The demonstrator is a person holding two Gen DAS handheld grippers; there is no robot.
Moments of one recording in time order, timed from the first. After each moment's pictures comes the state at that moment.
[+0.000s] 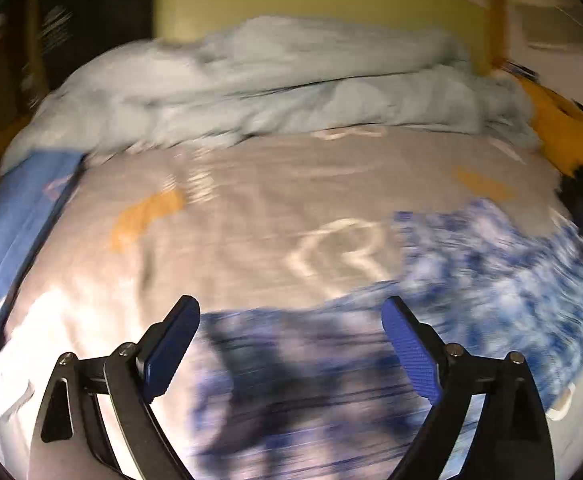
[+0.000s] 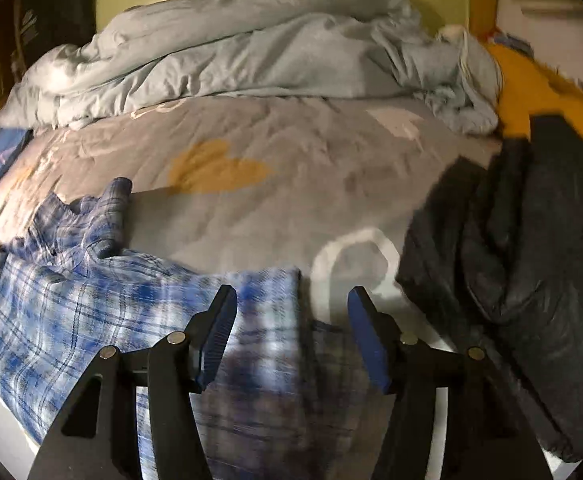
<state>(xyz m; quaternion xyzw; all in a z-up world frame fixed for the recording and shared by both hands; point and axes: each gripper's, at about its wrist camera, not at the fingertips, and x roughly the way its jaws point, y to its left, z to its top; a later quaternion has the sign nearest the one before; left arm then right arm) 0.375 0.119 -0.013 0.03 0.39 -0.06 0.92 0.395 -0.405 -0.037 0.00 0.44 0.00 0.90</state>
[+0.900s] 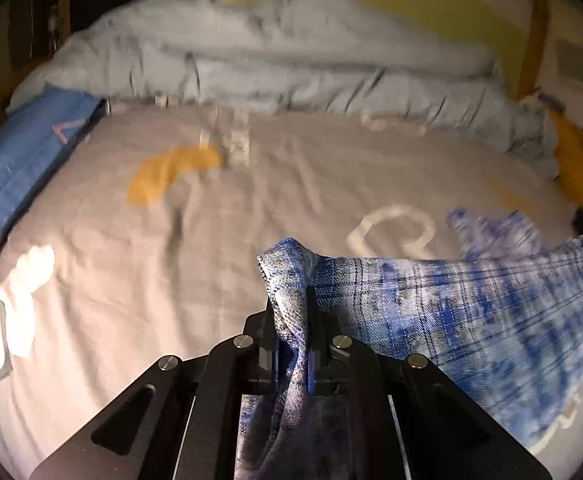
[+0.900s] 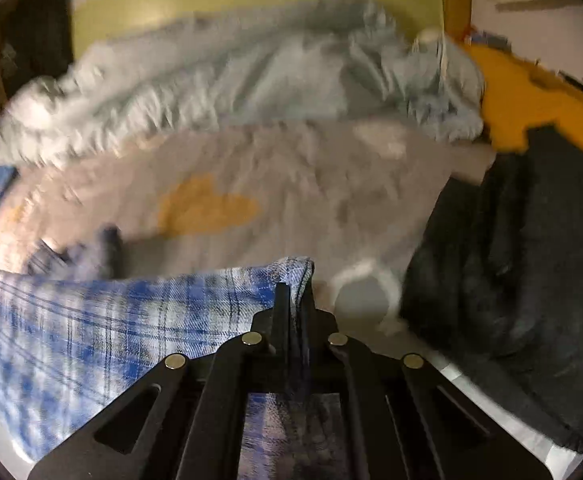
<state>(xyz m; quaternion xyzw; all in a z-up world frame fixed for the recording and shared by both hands) 0.404 0.161 -0.058 -0.02 0.42 -0.05 0.91 0.411 -0.400 -0.029 0.02 0.42 -0.04 0.91</state>
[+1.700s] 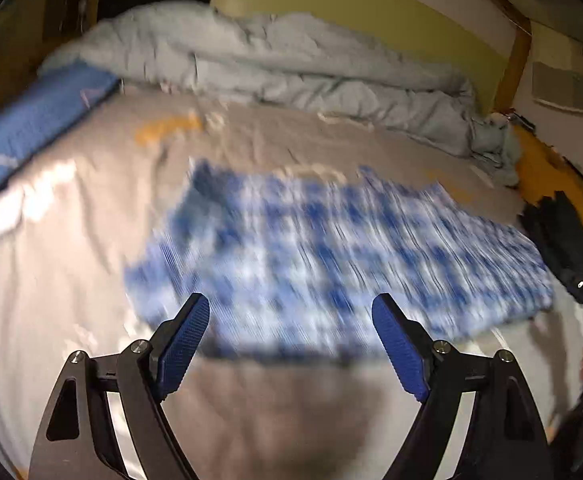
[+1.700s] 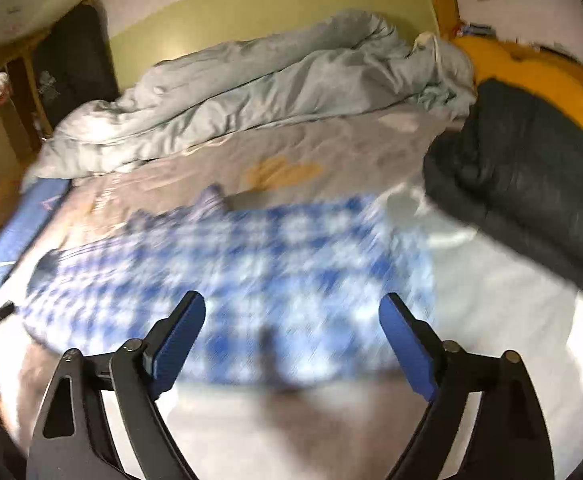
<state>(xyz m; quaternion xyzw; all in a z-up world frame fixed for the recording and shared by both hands) 0.230 0.114 -0.037 -0.09 0.39 -0.07 0.91 0.241 -0.340 0.002 0.10 0.37 0.01 0.92</state>
